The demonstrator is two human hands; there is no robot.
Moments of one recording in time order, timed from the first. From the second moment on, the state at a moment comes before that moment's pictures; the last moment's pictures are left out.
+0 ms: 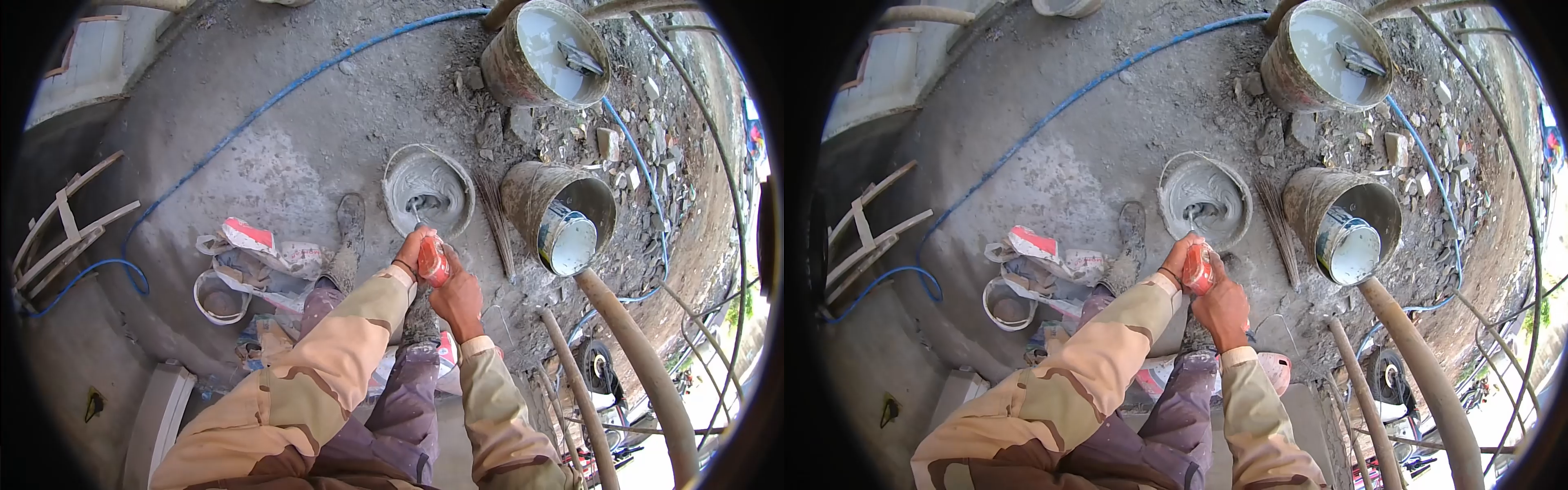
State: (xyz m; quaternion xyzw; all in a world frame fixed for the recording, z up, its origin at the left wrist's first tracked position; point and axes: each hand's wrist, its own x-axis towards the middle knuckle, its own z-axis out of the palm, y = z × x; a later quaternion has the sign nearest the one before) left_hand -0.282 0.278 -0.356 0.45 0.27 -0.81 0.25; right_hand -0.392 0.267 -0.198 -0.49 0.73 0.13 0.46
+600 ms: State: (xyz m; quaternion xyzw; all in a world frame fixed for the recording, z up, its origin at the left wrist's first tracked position) left_hand -0.308 0.280 -0.351 0.41 0.28 -0.83 0.26; right_hand -0.409 0.264 -0.194 -0.50 0.73 0.15 0.44
